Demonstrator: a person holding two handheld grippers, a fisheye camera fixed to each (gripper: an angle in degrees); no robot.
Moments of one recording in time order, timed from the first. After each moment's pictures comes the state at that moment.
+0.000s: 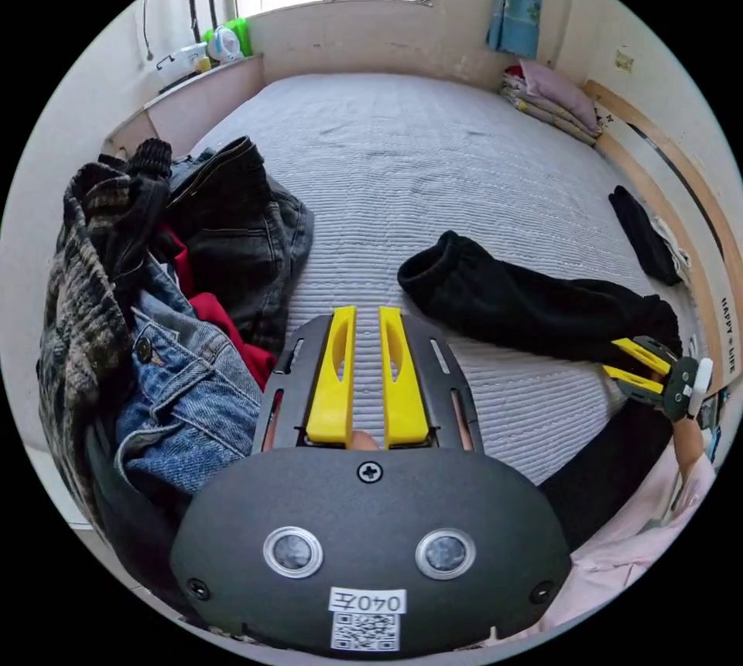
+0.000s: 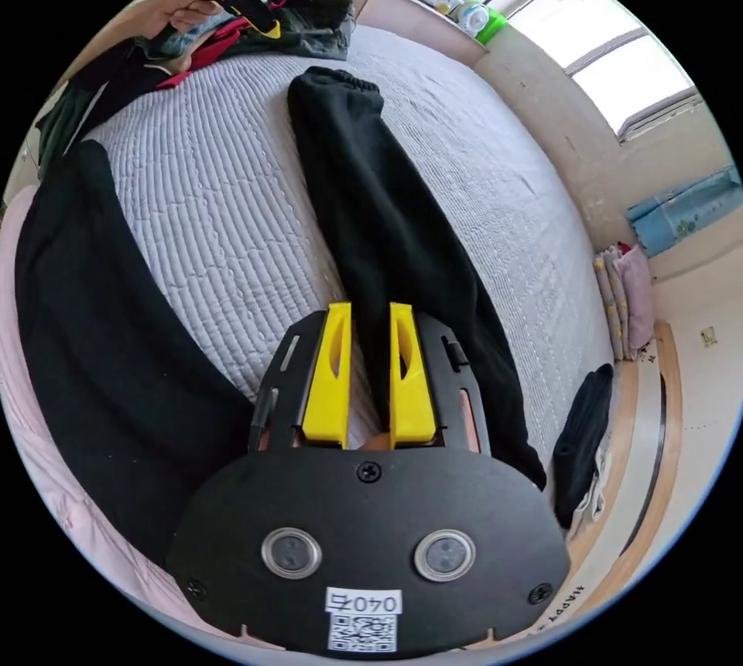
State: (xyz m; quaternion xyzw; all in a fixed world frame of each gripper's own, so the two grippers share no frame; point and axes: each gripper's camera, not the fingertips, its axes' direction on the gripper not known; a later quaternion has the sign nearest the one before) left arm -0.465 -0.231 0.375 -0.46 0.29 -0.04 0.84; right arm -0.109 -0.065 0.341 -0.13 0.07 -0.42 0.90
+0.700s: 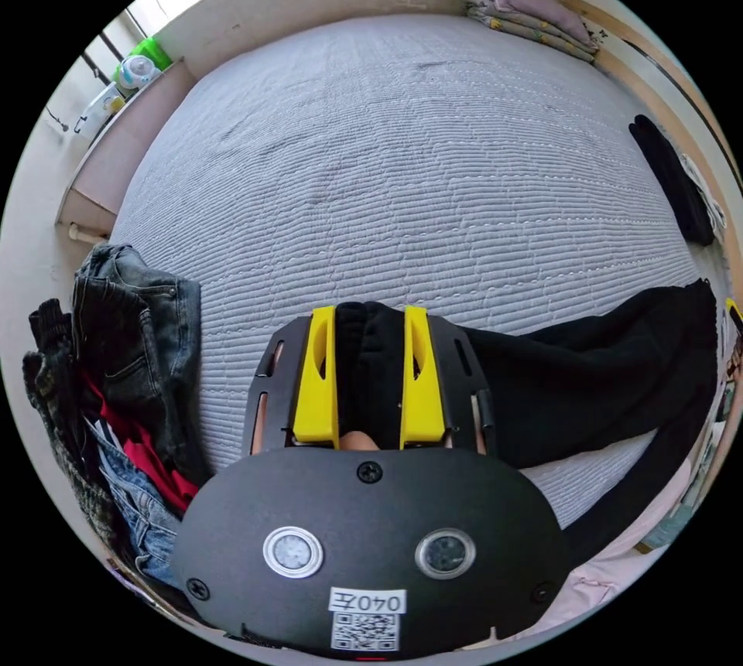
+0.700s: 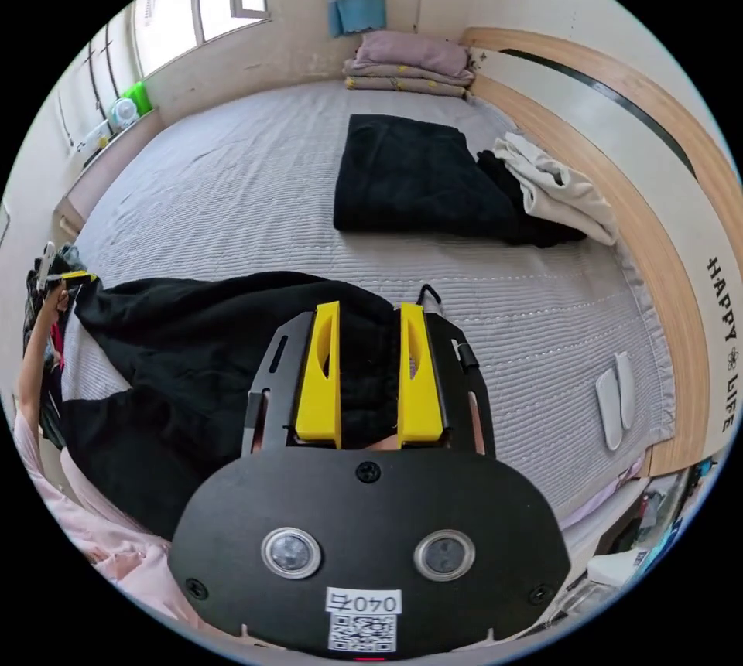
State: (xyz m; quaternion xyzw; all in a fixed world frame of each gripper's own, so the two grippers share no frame) left arm -0.237 -0.264 0.426 -0.52 0.30 0.09 0.79; right arm 0.469 -0.042 0.195 -0.11 0.14 0.10 0.98
